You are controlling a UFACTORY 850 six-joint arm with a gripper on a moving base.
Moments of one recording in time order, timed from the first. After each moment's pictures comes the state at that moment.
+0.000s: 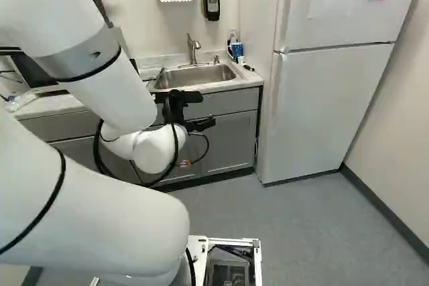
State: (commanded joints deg) arm 0.0 16.3 -5.4 0.0 50.0 0.0
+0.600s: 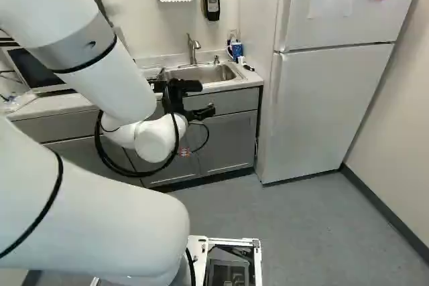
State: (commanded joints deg) arm 0.0 16.9 -9.1 0.0 50.0 0.0
